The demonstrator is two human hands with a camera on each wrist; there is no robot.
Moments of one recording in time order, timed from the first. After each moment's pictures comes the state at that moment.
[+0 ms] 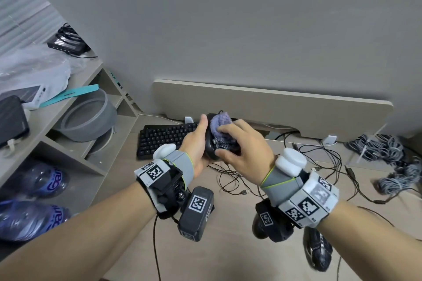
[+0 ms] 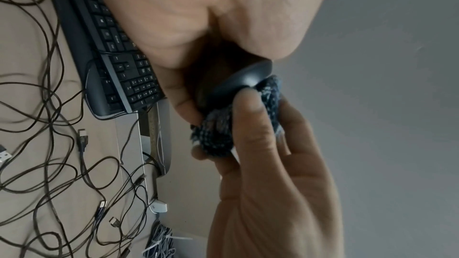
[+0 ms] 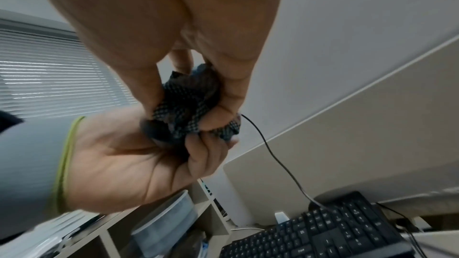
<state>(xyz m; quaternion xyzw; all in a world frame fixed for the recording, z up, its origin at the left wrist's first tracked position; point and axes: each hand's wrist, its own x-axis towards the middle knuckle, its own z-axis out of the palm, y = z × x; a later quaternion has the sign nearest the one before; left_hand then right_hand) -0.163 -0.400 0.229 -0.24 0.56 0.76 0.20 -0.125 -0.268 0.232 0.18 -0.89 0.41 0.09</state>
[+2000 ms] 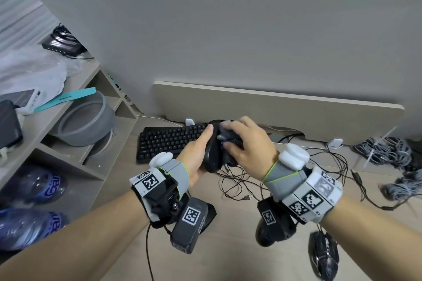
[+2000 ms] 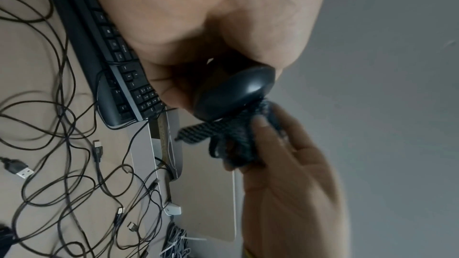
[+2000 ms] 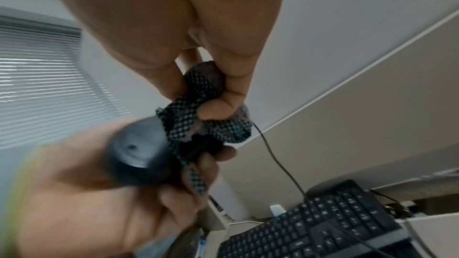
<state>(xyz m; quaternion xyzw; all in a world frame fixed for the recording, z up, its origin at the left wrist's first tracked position) -0.176 -0.412 0.210 -0.22 0.61 0.72 0.26 -0.160 -0.267 0.229 0.14 -0.91 0.39 0.06</state>
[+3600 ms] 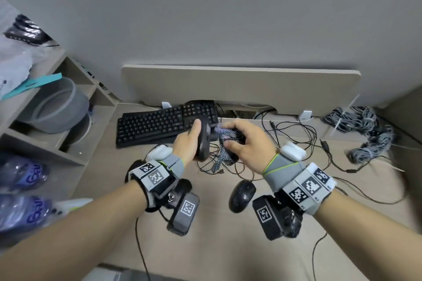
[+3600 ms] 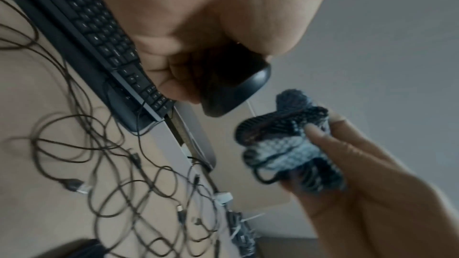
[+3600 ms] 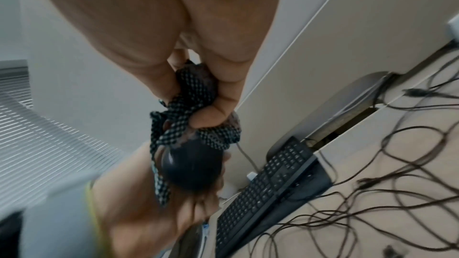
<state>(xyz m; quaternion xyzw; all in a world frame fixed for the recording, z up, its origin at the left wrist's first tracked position) -0.133 -0.346 0.166 -0.17 0.83 0.50 0.18 -0.086 -0.178 0.189 0.06 -0.83 0.56 0.00</state>
